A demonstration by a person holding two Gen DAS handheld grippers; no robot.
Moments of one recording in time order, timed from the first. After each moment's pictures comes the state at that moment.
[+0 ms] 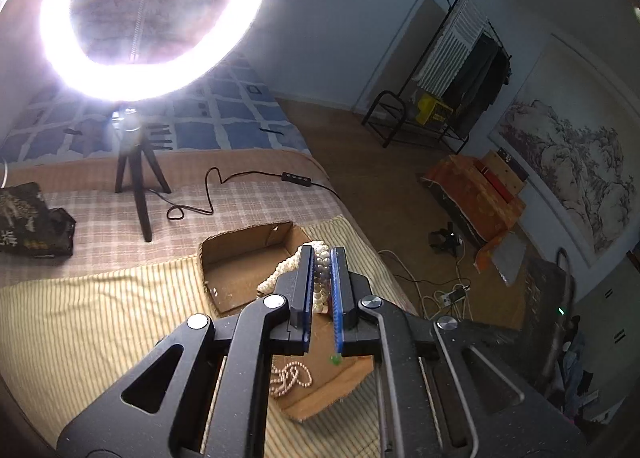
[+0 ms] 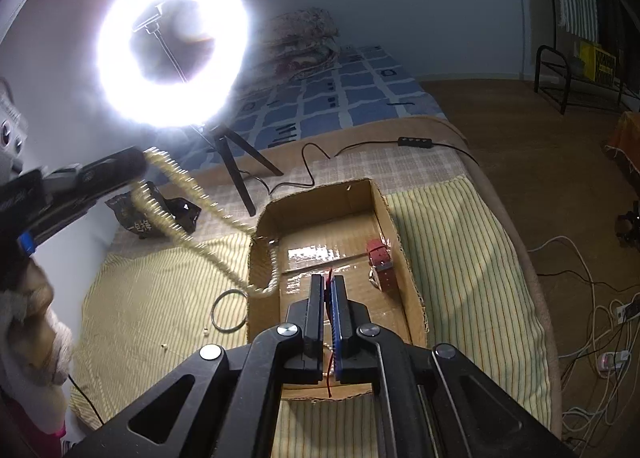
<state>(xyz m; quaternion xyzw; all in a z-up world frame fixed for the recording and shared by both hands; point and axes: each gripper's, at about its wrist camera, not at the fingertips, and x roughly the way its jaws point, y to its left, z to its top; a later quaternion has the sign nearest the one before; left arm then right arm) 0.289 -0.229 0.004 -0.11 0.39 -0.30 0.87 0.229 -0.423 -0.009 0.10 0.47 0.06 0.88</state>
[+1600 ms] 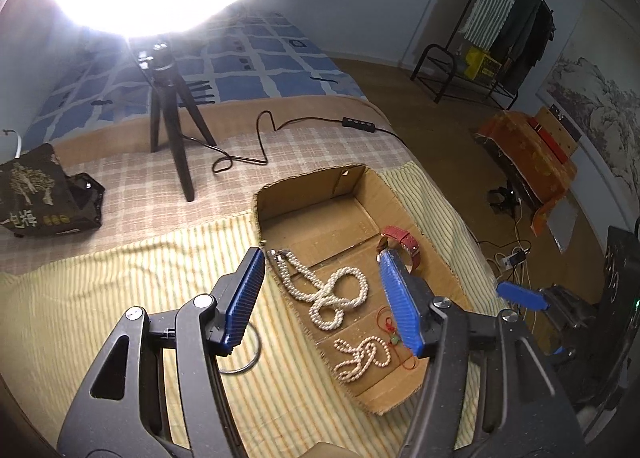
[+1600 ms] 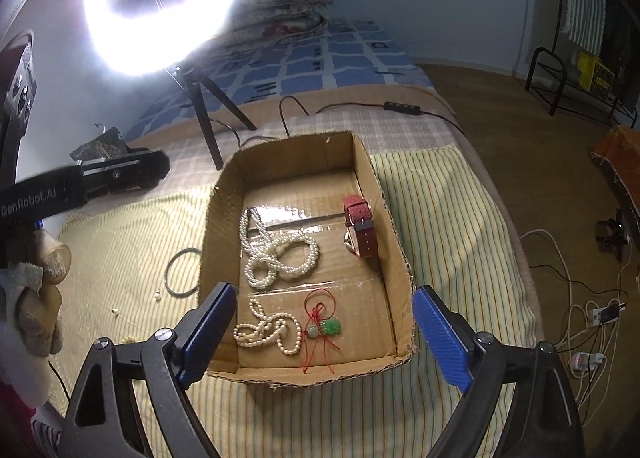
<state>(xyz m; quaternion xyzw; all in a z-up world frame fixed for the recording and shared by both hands) 0.296 -0.224 -0.064 -0.02 0.45 -0.22 0.87 0.225 -0.410 -0.048 0.04 0.51 0.02 0.86</state>
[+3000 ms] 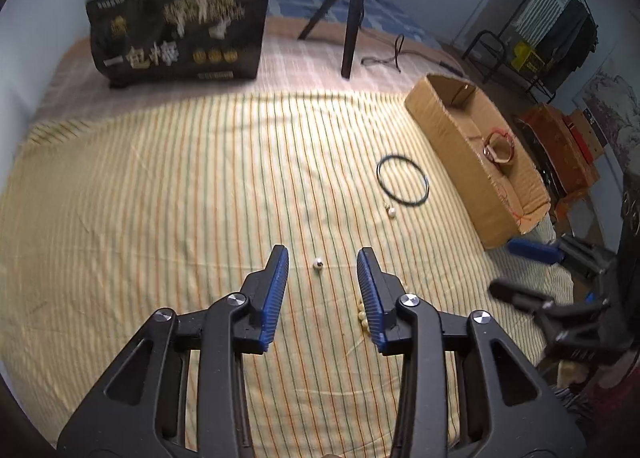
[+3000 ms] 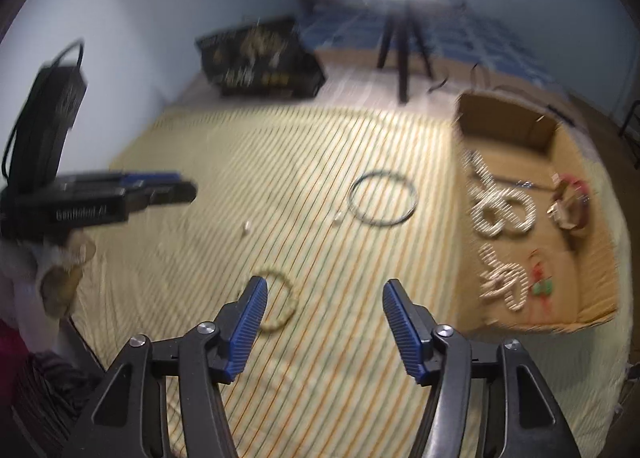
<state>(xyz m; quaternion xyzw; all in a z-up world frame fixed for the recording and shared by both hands) 0.210 -0.015 -0.145 -0.06 0.53 -0.16 0.83 0.173 -0.226 -0.092 -0.03 0.56 0.20 0.81</state>
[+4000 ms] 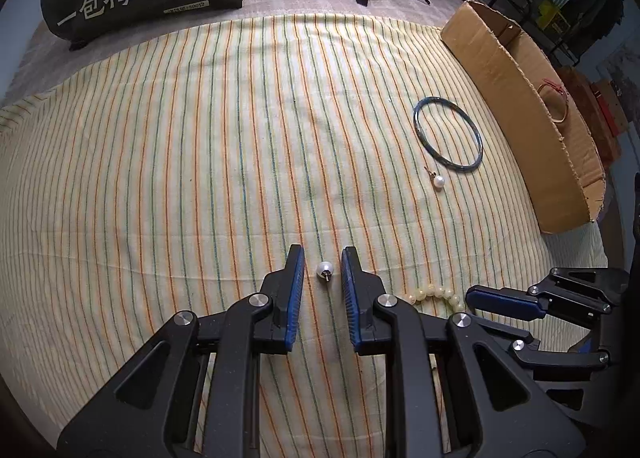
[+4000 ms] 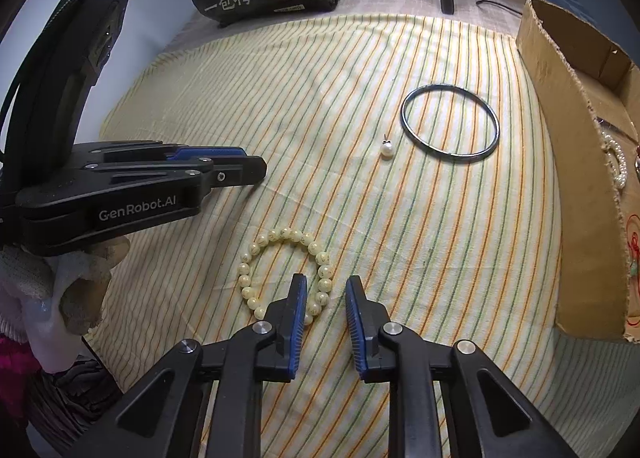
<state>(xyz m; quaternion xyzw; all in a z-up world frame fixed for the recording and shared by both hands) 0.248 -0.054 -0.218 -0.01 0.60 -0.14 0.79 0.195 -0.197 -0.171 0.00 0.64 0.22 0.73</state>
